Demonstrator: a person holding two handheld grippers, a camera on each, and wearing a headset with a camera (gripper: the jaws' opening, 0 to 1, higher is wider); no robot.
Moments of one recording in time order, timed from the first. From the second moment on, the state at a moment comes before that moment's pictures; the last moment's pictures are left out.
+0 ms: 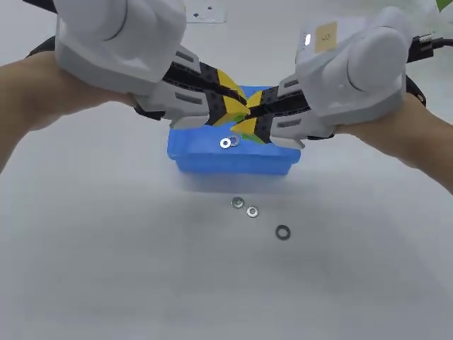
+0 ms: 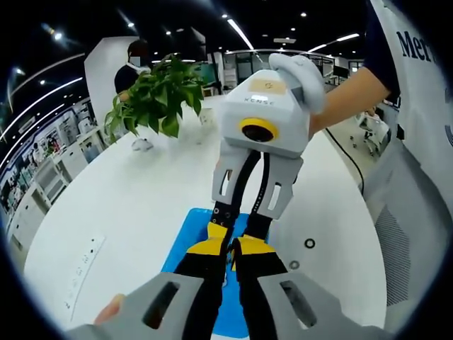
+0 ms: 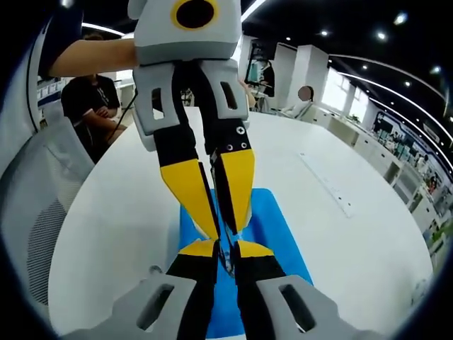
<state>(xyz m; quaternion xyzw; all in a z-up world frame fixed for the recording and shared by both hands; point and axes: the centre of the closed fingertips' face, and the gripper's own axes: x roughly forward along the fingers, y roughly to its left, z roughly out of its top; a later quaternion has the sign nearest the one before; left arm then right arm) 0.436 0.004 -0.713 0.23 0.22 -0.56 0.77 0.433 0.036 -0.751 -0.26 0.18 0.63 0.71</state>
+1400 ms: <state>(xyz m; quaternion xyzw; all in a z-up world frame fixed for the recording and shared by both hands) 0.419 -0.009 -0.693 0.24 0.19 -0.56 0.77 0.425 0.027 -0.736 -0.26 0.18 0.62 0.72</state>
